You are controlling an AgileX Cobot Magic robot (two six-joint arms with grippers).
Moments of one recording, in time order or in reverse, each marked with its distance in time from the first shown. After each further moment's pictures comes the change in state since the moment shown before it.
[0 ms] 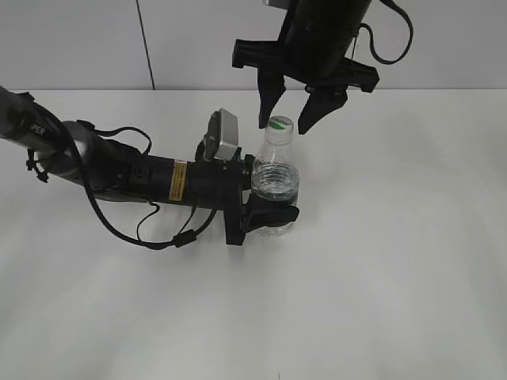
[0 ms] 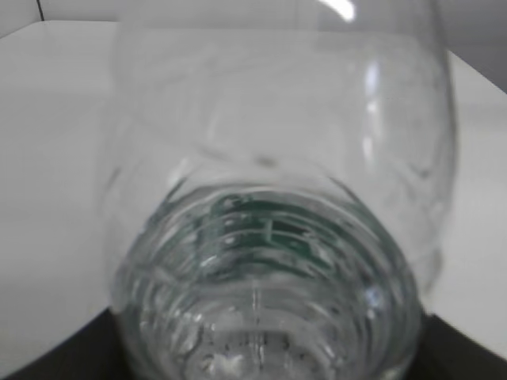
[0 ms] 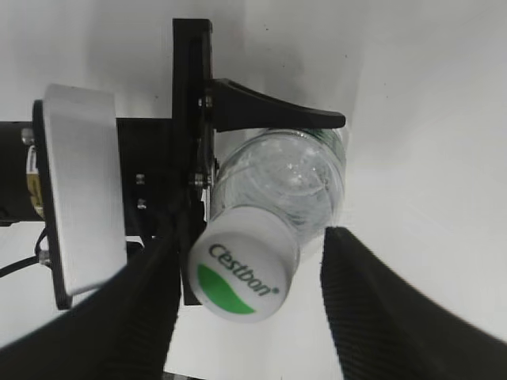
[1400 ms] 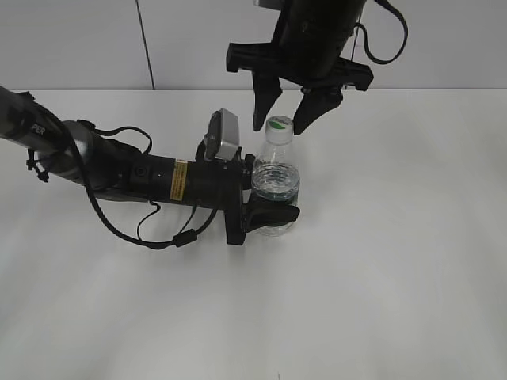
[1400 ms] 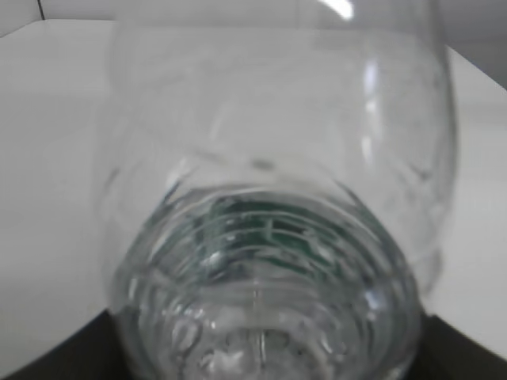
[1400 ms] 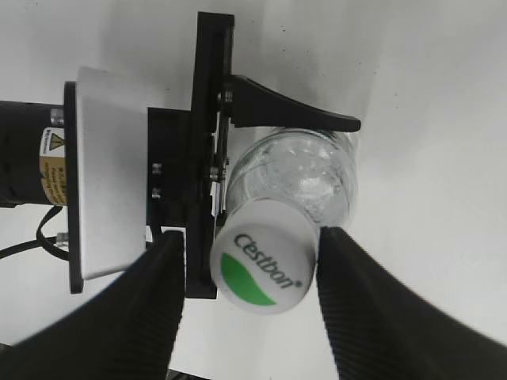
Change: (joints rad) left arm -0.001 -0.001 -0.001 0.000 0.007 0.000; right arm 0.014 0.000 -0.005 0.000 0.001 -0.061
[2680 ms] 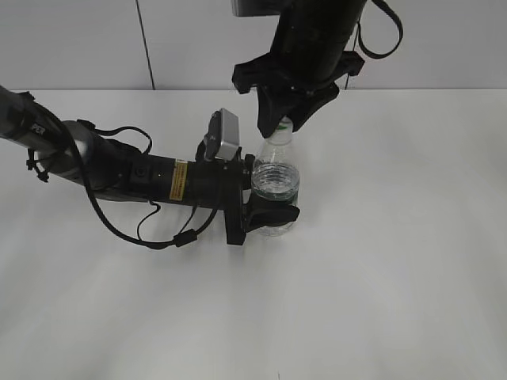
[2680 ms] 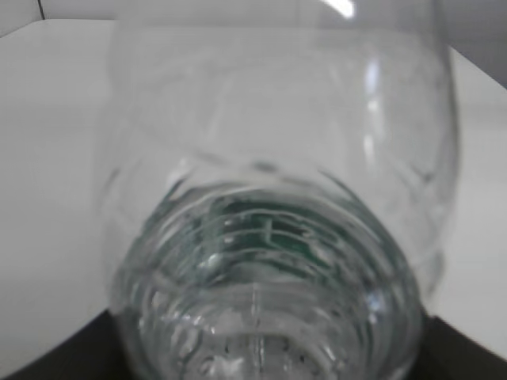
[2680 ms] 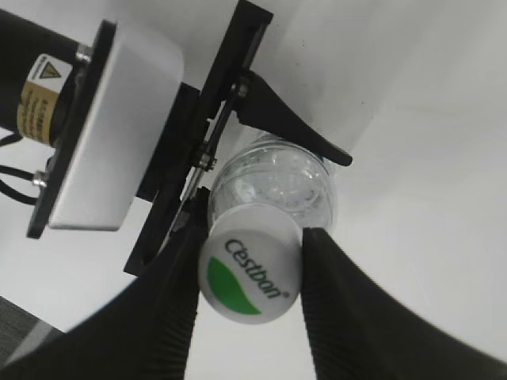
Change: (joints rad) left arm 0.000 0.000 0.000 0.000 0.001 0.000; right arm 0.000 0.008 -0.001 -0.013 0.004 -0.369
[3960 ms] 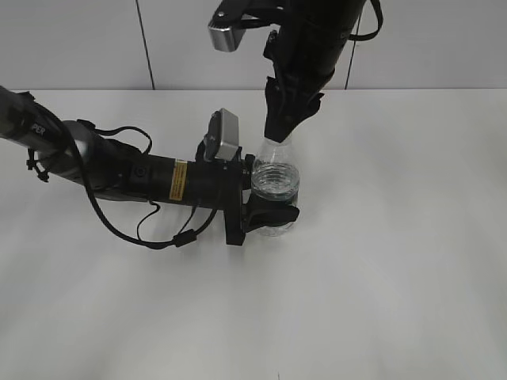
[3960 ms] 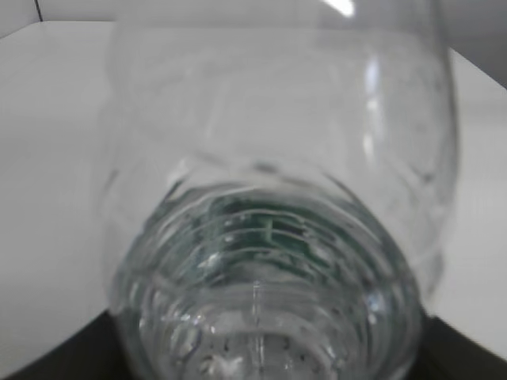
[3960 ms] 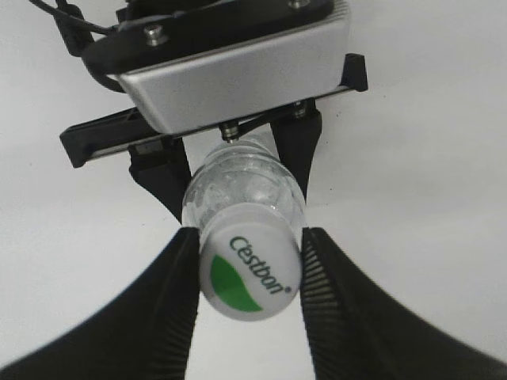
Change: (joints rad) left arm 0.000 0.000 -0.002 0.009 -0.012 0.004; right arm 0.000 -0.003 -0.006 -0.005 0.001 -0.890
